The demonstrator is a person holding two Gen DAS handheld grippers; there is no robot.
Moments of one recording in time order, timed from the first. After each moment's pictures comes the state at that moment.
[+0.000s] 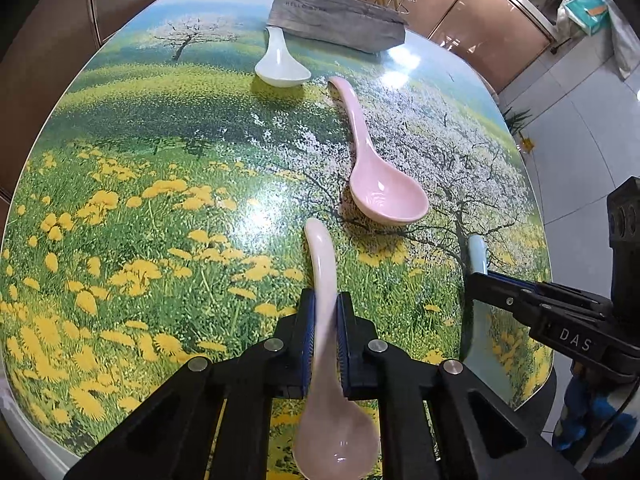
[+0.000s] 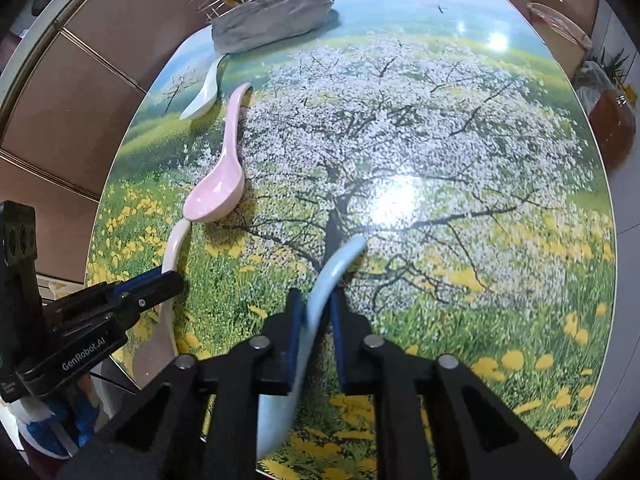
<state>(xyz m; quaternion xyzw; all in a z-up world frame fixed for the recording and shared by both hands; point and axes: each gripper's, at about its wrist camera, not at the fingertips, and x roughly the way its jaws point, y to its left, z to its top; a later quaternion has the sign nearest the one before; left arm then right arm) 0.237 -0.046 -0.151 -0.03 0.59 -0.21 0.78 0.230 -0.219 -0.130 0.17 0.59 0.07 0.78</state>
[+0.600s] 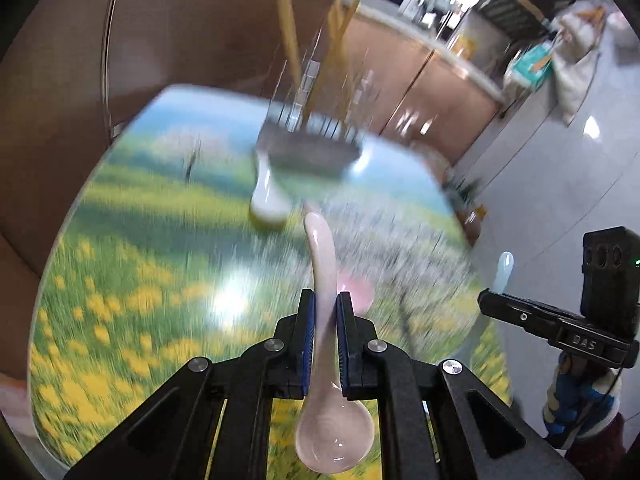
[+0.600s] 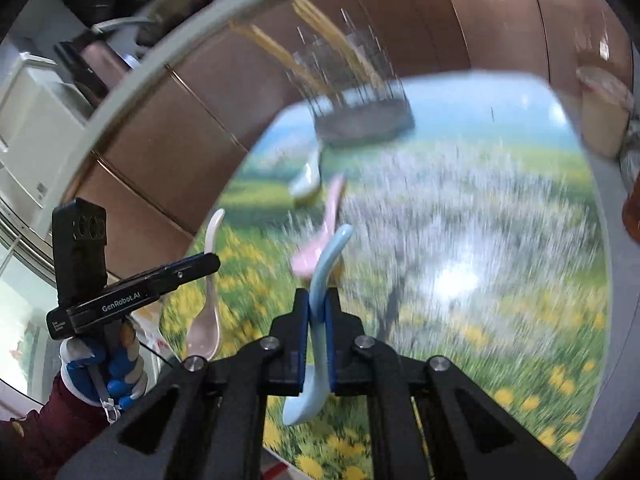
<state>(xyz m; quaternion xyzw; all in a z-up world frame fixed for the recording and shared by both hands) 0.231 0.002 -0.059 -0.09 0.43 -0.27 0.86 0.204 -0.248 -0.031 0.17 0.42 0.19 0.87</state>
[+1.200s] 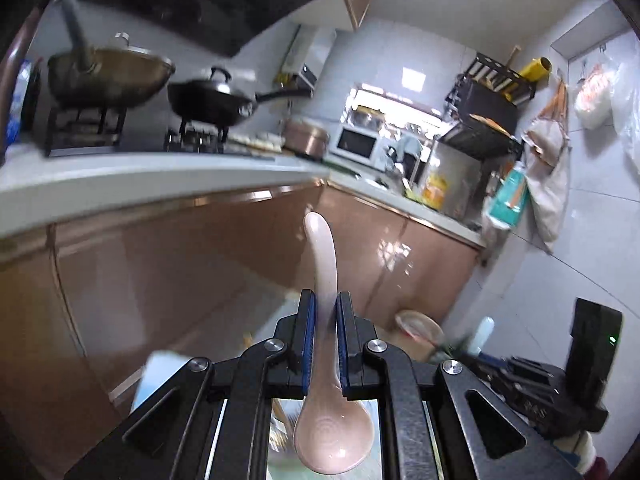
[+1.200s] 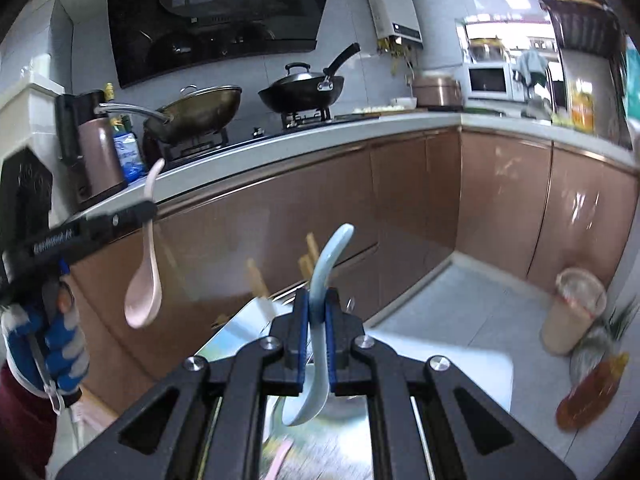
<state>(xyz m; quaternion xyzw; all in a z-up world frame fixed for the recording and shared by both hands) 0.404 -0.008 0.139 -0.11 0.18 -0.27 0.94 0.377 -0.255 0.129 0.04 0.24 0.13 0.96</state>
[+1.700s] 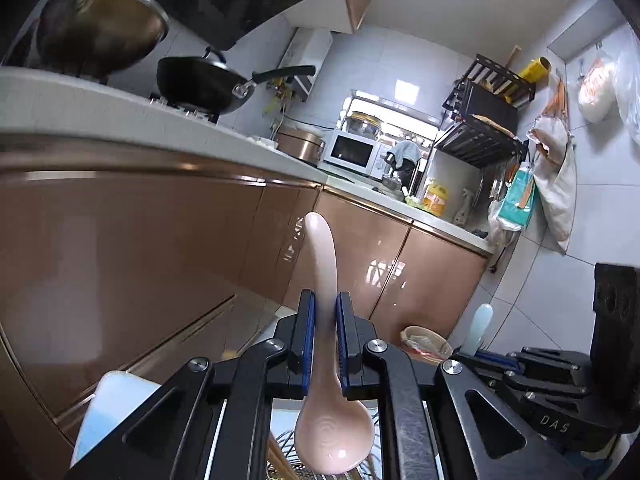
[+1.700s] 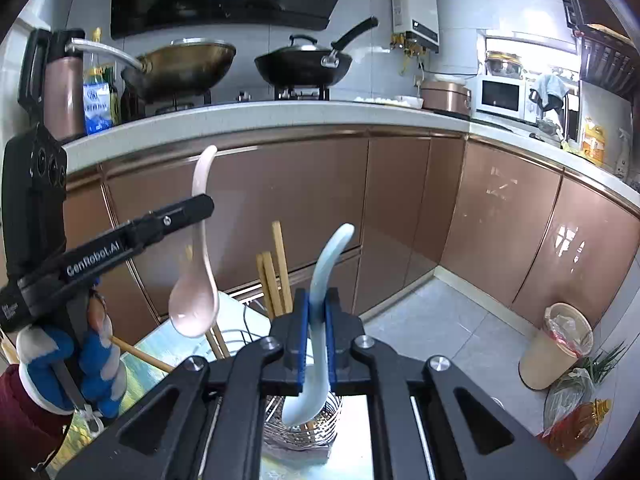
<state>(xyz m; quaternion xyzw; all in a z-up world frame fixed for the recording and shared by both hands) 0.473 -0.044 0.038 -0.13 0.14 -0.28 0.94 0.451 -0.225 0.070 -0.04 0.26 0.11 0.96</state>
